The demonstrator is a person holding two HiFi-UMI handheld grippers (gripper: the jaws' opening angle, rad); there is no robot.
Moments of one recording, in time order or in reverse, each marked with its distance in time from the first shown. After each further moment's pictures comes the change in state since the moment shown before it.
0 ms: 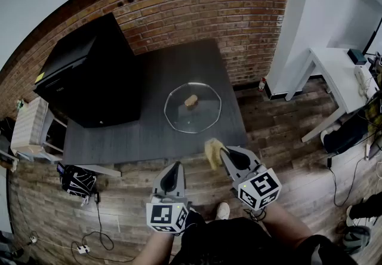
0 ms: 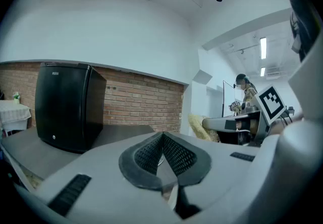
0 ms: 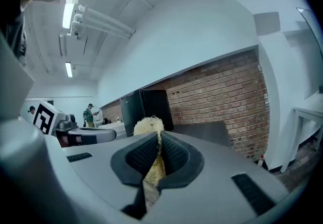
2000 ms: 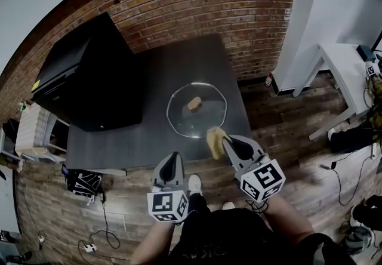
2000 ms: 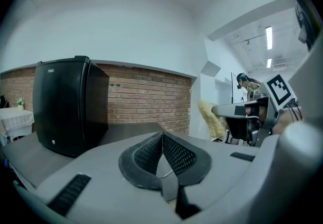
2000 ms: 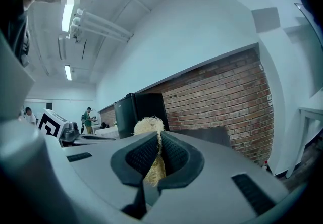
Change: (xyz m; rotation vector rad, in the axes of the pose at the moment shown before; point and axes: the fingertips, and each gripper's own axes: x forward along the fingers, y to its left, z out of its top) left arm 0.071 0.044 -0.010 0.034 0.050 0.075; right arm 0.053 -0.052 0.014 0.007 -0.051 0.007
